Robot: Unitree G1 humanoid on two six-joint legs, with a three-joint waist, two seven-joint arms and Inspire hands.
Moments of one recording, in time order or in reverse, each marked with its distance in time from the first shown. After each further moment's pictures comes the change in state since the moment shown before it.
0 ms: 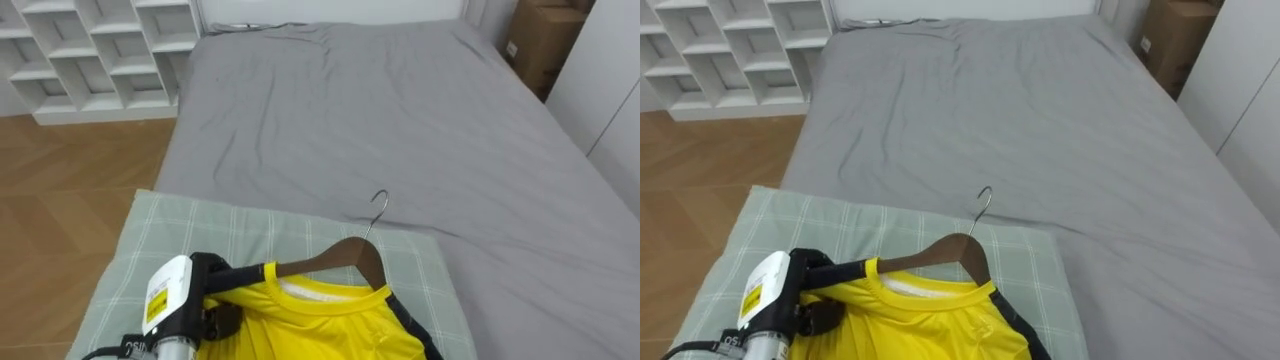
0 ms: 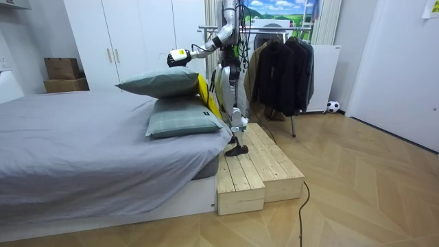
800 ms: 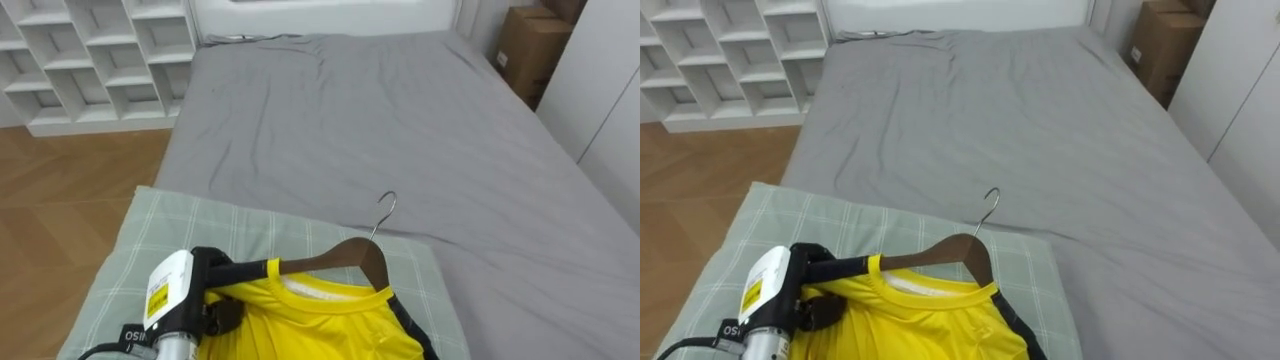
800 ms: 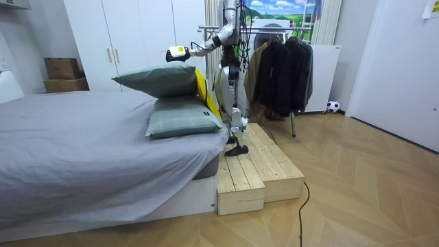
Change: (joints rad) left arm 0.005 0.000 0.000 -0.034 0.000 0.000 -0.001; right arm 0.049 0.004 -0.038 -0.005 -0.001 0.008 -0.010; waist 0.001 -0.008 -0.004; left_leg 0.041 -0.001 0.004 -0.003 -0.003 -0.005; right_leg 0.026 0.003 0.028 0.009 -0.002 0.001
